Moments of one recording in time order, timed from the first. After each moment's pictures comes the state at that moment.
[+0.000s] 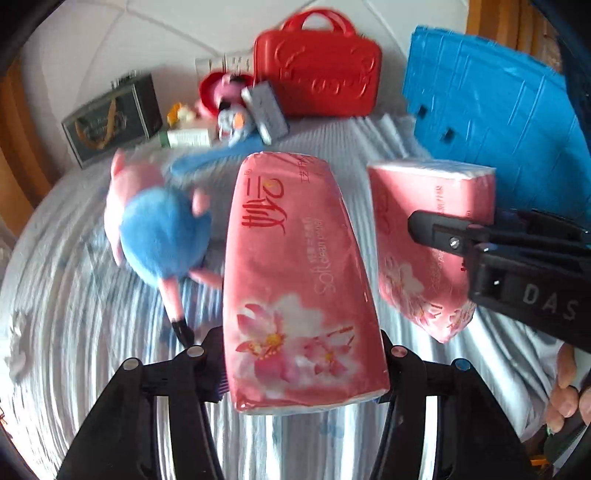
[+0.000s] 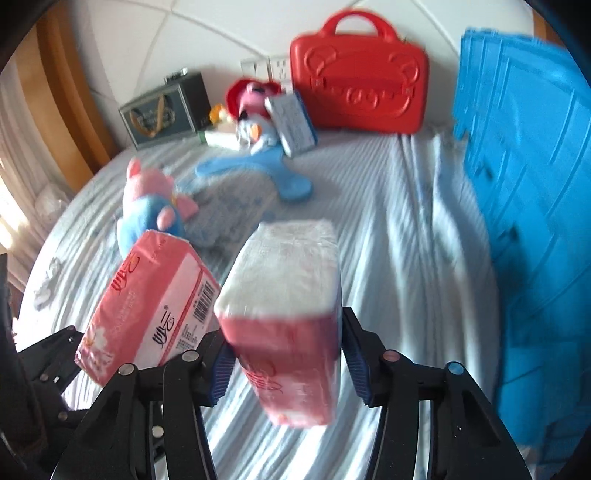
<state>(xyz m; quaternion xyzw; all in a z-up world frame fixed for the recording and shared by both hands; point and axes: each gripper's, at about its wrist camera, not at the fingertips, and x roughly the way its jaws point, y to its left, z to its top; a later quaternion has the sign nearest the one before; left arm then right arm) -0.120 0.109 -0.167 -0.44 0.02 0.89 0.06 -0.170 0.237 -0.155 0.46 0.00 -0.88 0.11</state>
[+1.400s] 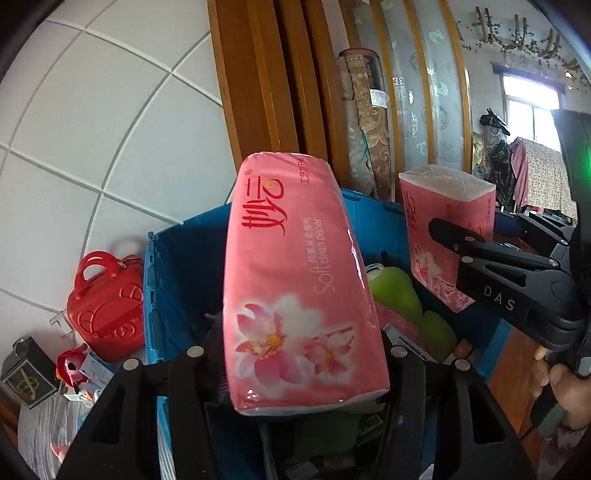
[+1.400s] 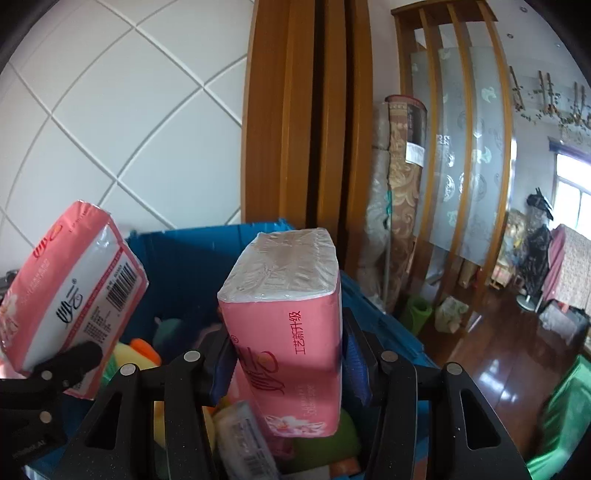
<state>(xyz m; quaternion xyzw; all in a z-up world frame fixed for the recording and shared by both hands) -0.100 0.484 0.064 -0.24 0.15 0.91 0.30 -0.063 0.614 0.061 0.21 -0.01 -0.96 -0.21</state>
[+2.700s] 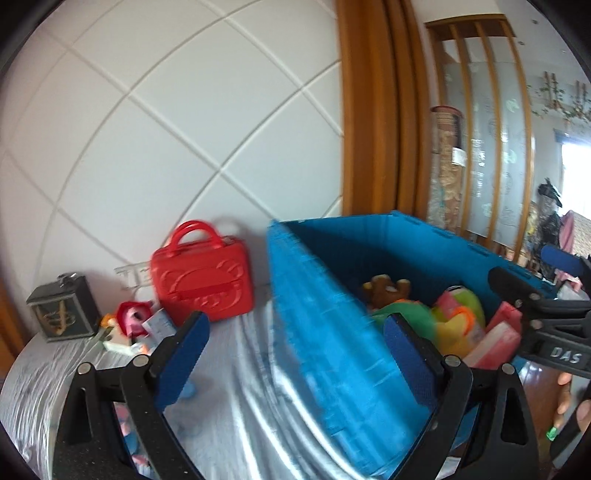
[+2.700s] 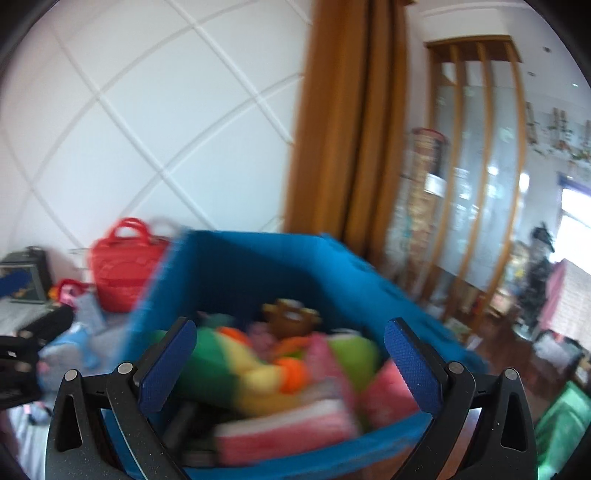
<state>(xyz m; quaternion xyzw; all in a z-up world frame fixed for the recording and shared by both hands) -0.096 0.275 0.058 -0.20 0.03 0.96 0.18 -0.050 0.481 0.070 0.18 0.04 -0.97 -0.17</state>
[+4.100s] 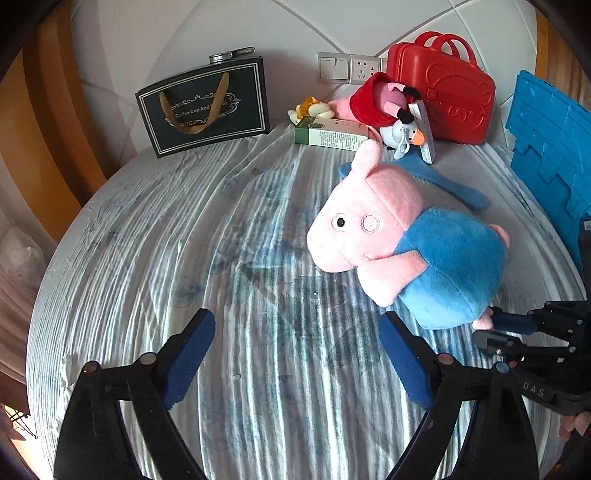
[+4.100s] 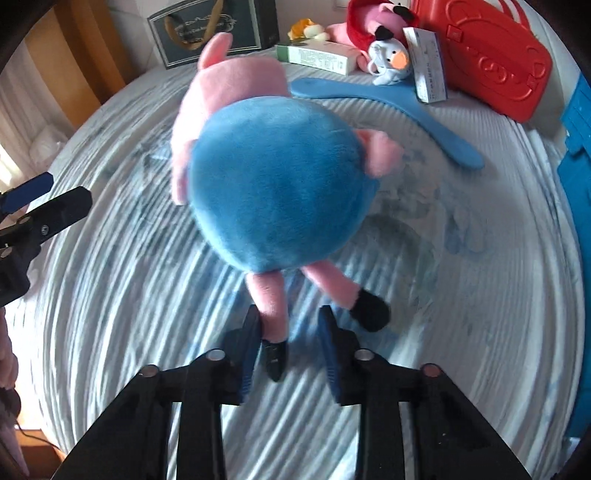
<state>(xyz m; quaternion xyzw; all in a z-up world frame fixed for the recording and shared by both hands) -0.185 -0.131 -0.195 -0.44 0.03 0.90 0.02 -0.225 0.051 -0.256 0.56 0.05 -0.82 0.12</state>
